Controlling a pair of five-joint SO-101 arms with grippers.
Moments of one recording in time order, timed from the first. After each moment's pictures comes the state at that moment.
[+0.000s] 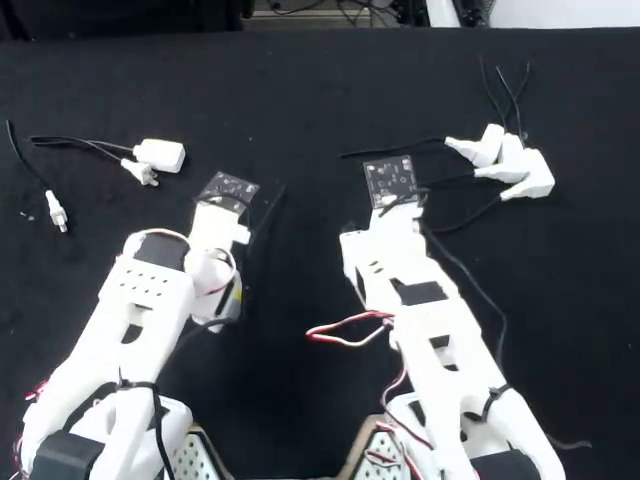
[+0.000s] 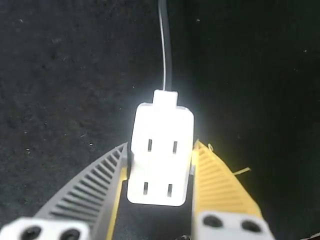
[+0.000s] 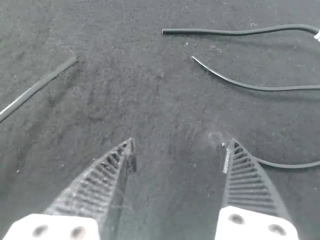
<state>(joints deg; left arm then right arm) 9.5 -32.3 48.1 69.8 -10.3 -10.6 -34.8 72.0 15.7 1.6</state>
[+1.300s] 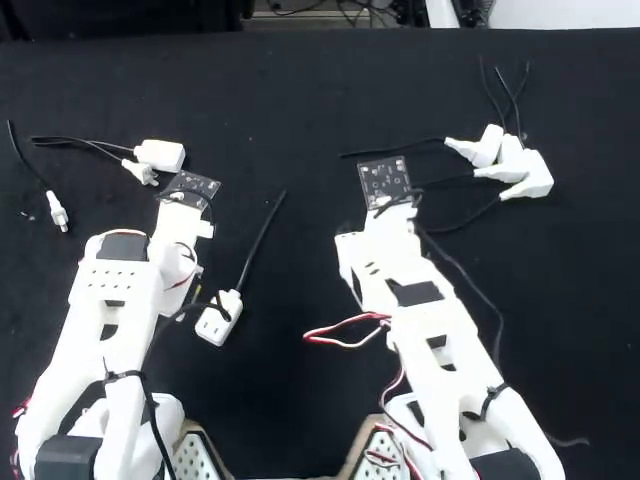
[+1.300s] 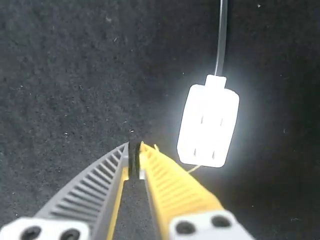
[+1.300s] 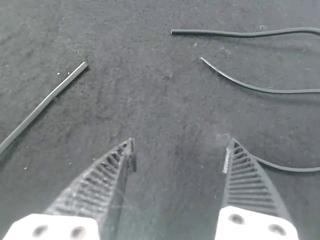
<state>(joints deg) -2.5 -32.4 49.2 69.8 -19.7 -12.0 -34.8 72.0 15.7 1.5</state>
